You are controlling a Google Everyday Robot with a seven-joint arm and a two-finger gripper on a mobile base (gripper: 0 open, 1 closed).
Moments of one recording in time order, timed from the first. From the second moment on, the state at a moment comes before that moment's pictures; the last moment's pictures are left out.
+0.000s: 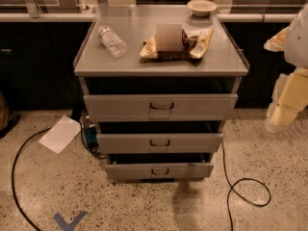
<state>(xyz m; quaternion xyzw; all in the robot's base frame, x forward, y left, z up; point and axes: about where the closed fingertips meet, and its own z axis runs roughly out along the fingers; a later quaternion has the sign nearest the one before) 0.438 -0.217 0.976 -0.60 0.78 -0.03 0.16</state>
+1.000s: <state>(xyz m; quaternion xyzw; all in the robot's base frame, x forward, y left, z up) 0.440 -0.228 0.921 -0.60 0.78 -0.02 0.16</state>
